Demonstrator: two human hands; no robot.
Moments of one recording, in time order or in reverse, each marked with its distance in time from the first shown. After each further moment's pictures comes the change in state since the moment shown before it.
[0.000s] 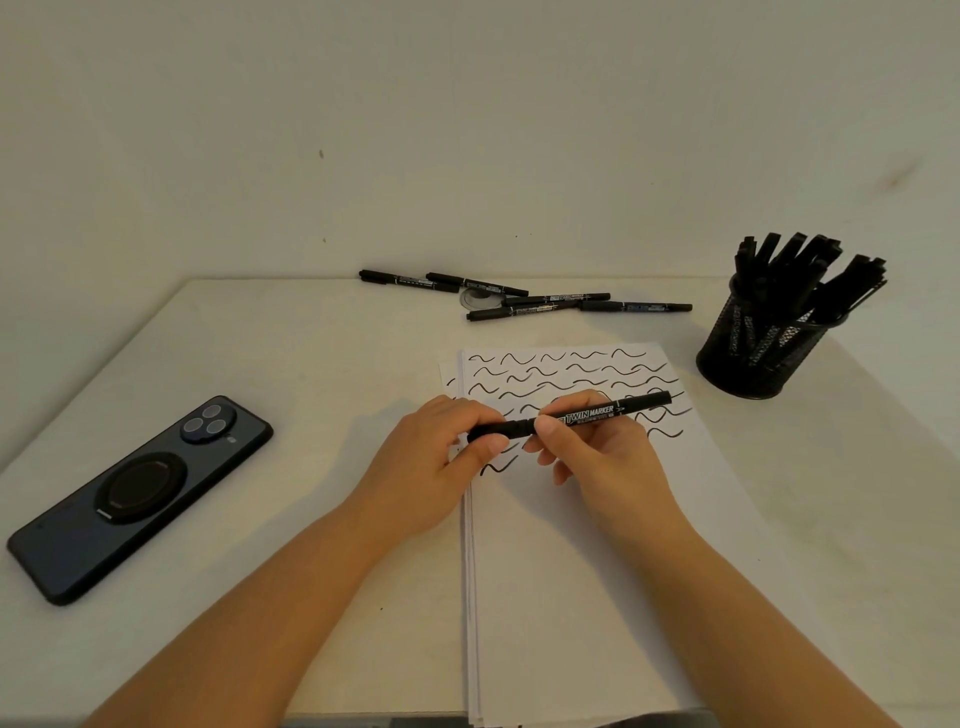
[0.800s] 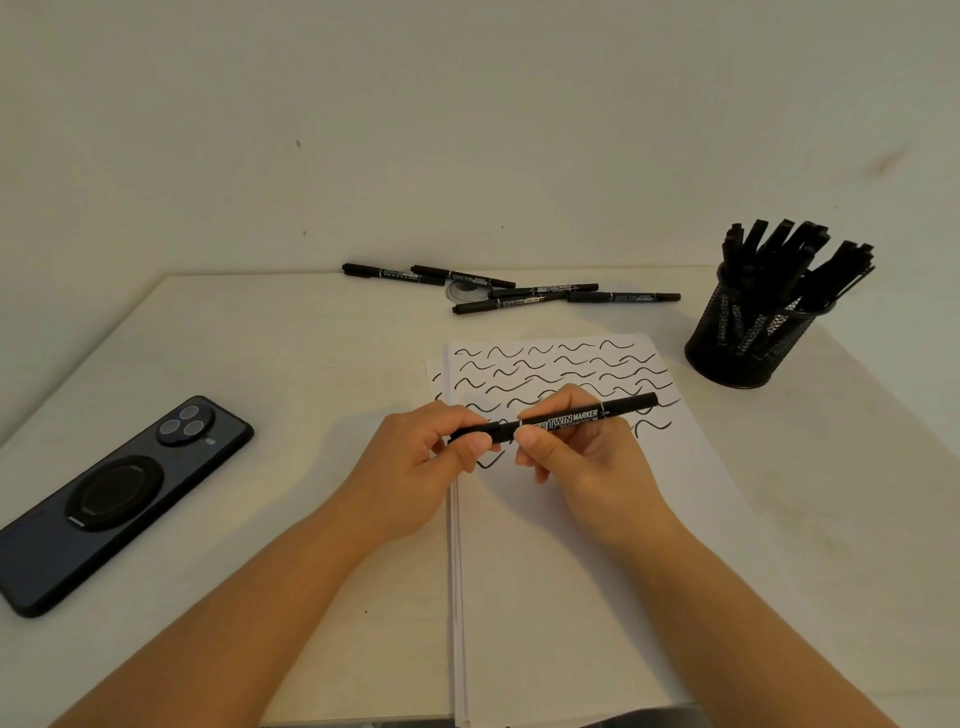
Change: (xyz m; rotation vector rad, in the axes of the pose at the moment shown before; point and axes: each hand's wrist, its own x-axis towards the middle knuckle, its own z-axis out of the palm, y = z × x) left_hand -0.003 0.006 -0.001 -0.239 -0.016 -0.063; right_hand -0.002 0.002 0.000 0.060 -0.075 -0.079
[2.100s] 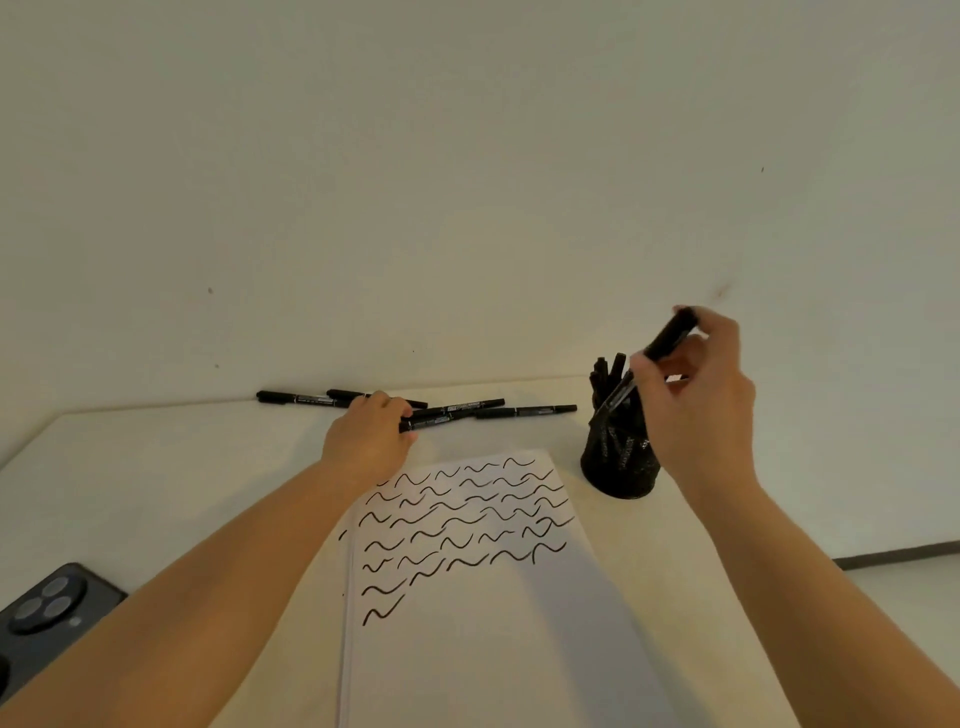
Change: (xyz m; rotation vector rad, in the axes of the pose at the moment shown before) left_hand 0.175 -0.044 0.007 0.837 -0.025 -0.170; right_hand 0.064 -0.094 -0.139 -0.662 0.691 -0.243
